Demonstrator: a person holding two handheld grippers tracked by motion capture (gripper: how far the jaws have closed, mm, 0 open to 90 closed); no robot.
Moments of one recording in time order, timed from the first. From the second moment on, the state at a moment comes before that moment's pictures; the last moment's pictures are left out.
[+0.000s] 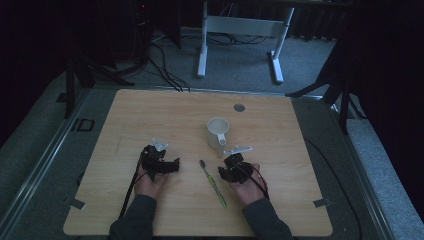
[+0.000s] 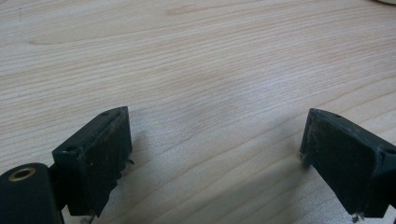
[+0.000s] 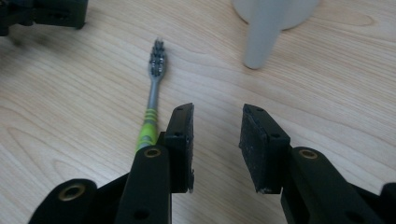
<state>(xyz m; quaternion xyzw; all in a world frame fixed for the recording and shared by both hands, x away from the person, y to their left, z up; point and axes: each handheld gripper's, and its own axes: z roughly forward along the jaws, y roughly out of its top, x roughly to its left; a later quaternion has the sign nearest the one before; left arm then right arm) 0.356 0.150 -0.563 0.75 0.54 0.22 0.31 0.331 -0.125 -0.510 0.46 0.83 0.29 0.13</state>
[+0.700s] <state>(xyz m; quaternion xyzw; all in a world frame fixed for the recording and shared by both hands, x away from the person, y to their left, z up) 0.356 0.150 -0.563 0.75 0.54 0.22 0.31 0.339 -0.113 -0.497 0.46 0.84 0.26 0.10</state>
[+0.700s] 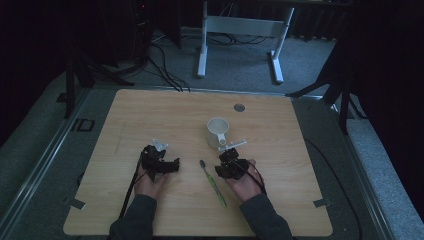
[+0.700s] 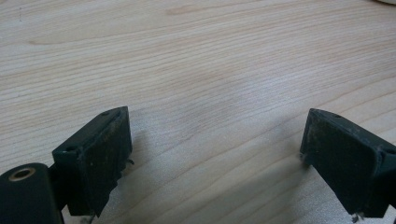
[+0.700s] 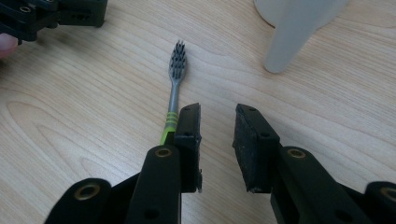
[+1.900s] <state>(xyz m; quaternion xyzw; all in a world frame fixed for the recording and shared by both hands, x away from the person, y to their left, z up) 0.356 0.150 -0.563 0.75 0.54 0.22 0.31 0.352 -0.090 -0.494 0.45 0.87 0.19 0.04</state>
